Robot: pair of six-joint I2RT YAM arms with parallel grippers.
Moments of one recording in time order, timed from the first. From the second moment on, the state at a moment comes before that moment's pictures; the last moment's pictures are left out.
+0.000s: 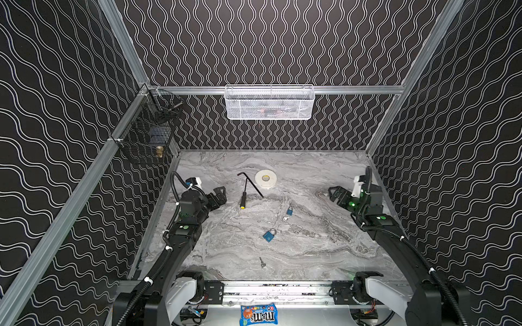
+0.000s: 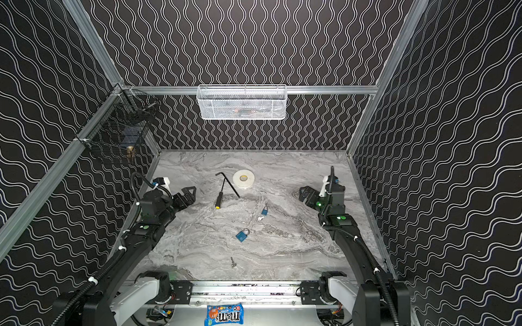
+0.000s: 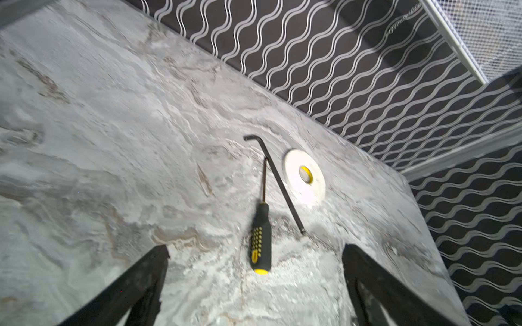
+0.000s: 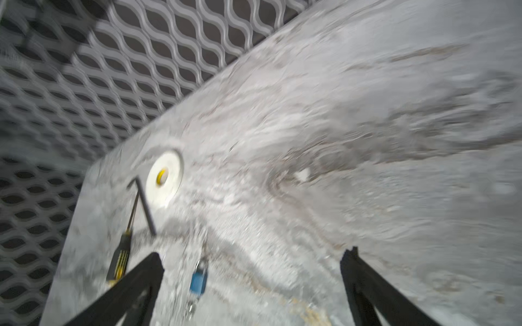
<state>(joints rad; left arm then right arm) -0.10 0.97 0.53 0.02 0.15 -0.57 0.14 1.08 0.68 -0.19 -0.19 0.52</state>
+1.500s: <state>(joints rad) -0.46 0.90 0.54 -0.29 0.16 -0.61 0.78 1.82 1.12 -0.49 0.07 0.77</state>
